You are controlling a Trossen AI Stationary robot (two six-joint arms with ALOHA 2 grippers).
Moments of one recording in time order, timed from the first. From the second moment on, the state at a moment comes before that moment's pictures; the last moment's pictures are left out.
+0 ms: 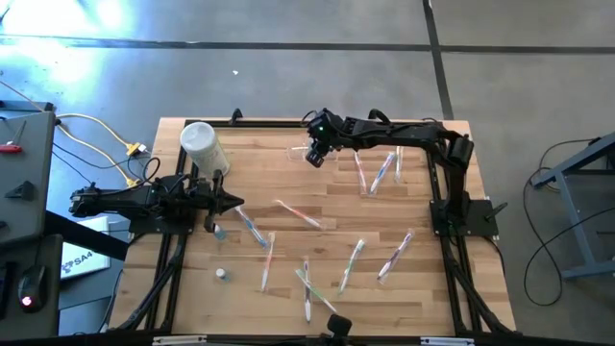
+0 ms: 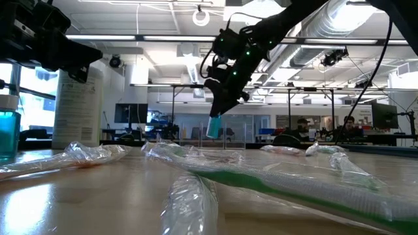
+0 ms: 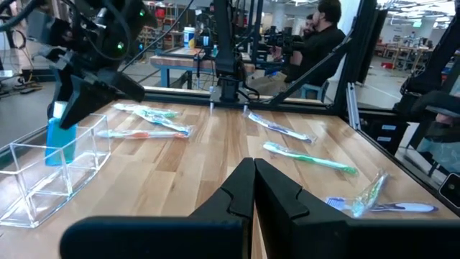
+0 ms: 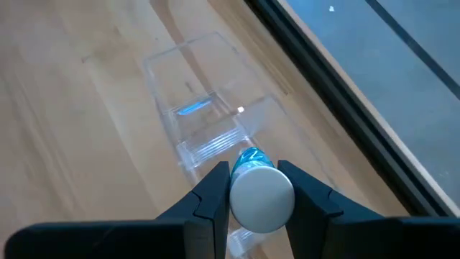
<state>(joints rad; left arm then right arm) 0.00 0.03 0.01 0.00 0.01 -0.10 -0.44 1.95 1.44 -0.33 0.12 0.06</state>
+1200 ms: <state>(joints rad) 0.00 0.03 0.01 0.00 0.01 -0.08 -0.45 1.96 1.44 -0.47 0.10 0.11</state>
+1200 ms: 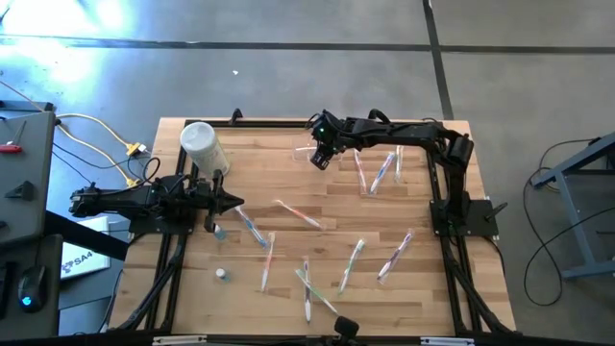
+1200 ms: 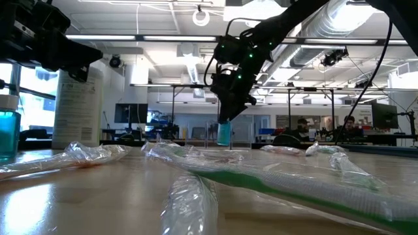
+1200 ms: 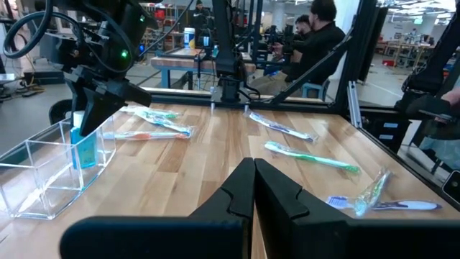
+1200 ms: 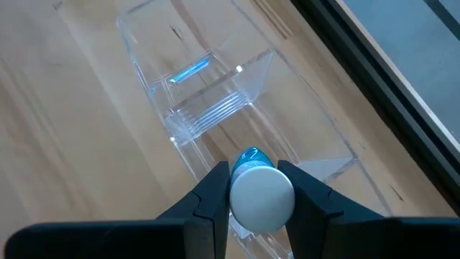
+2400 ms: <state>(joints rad) 0.00 0.03 0.01 0.00 0.01 -0.08 -0.48 1.96 1.44 -0.45 0.08 0.11</state>
